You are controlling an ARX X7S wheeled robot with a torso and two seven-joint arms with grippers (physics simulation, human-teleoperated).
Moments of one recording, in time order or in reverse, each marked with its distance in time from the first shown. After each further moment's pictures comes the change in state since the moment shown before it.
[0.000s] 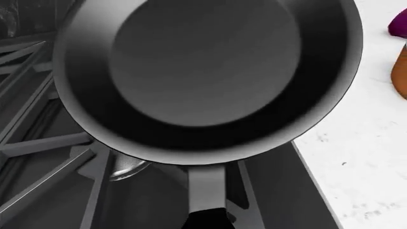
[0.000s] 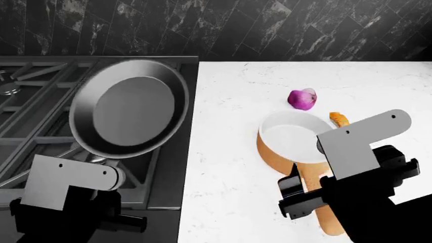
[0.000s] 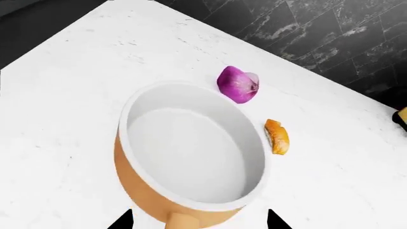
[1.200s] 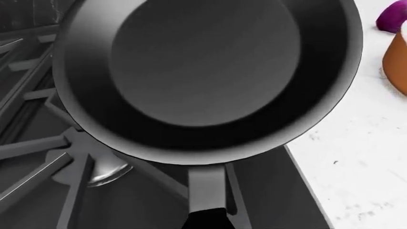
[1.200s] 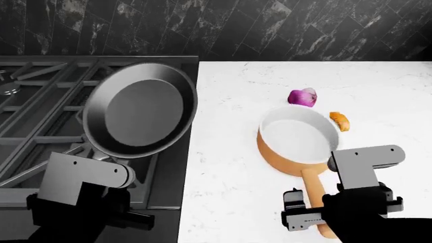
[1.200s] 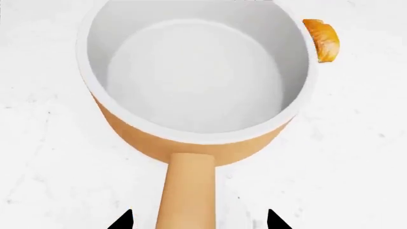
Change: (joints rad) left arm -0.016 0.053 0.033 -0.053 0.055 -0.032 0.064; right arm -0.077 0.201 -0.361 0.056 -0.190 -0.503 -0.346
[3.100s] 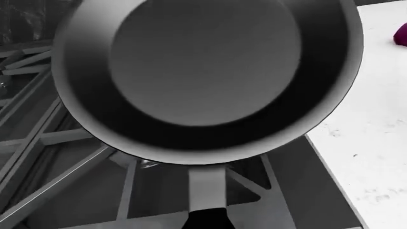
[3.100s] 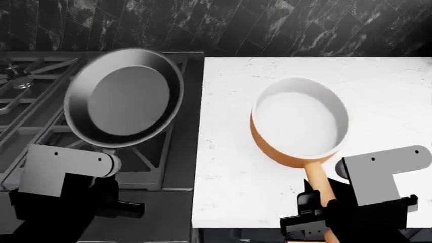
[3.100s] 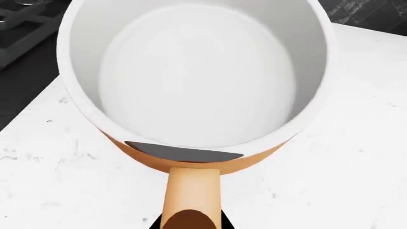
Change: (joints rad) left arm -0.001 -0.040 -0.043 0.002 -0.003 0.038 -0.016; right arm 0.017 0.057 0.034 -0.217 -0.069 -0.040 0.064
